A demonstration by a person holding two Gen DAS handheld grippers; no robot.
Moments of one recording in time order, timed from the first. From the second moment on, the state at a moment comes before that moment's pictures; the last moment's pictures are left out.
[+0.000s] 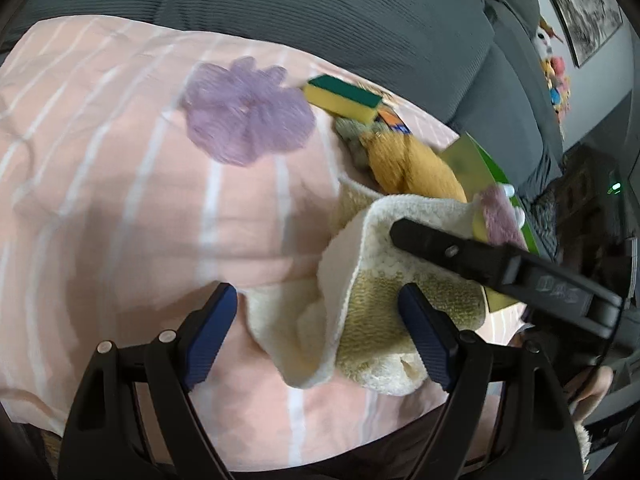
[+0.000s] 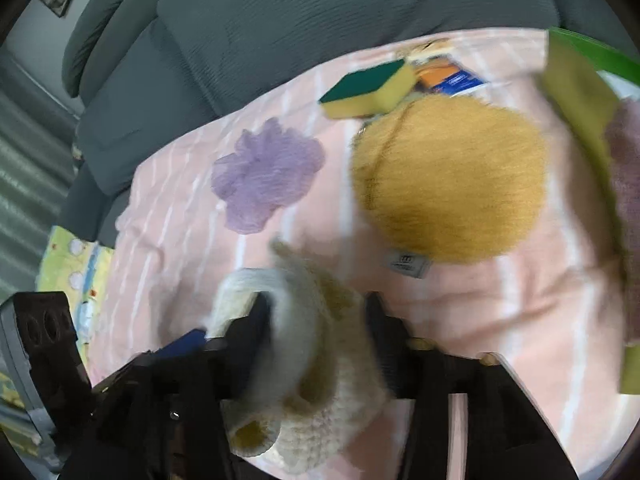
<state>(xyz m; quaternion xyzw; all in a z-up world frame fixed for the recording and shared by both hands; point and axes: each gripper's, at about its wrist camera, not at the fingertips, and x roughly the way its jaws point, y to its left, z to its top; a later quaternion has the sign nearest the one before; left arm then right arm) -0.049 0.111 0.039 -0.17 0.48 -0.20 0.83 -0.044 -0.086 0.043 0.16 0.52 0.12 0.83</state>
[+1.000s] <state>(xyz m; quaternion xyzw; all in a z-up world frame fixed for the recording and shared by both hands) -0.066 0.009 0.113 -0.07 0.37 -0.27 0.89 -0.080 -0.131 0.094 0.23 0.43 0.17 0.85</state>
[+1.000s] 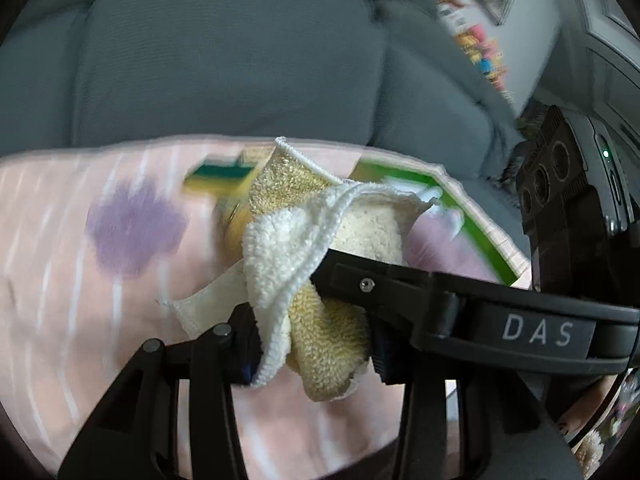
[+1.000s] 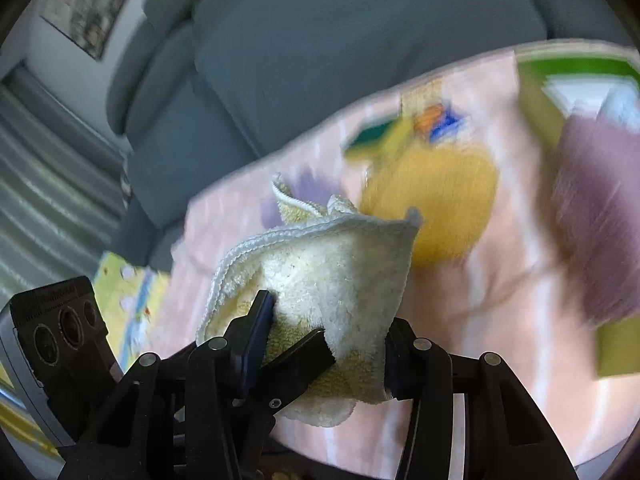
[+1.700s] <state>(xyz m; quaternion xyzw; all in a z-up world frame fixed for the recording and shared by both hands) -0.014 -0.163 0.126 -0.02 0.35 -0.43 0.83 -0.100 -0.297 0.126 0.33 0.30 -0.02 0.90</state>
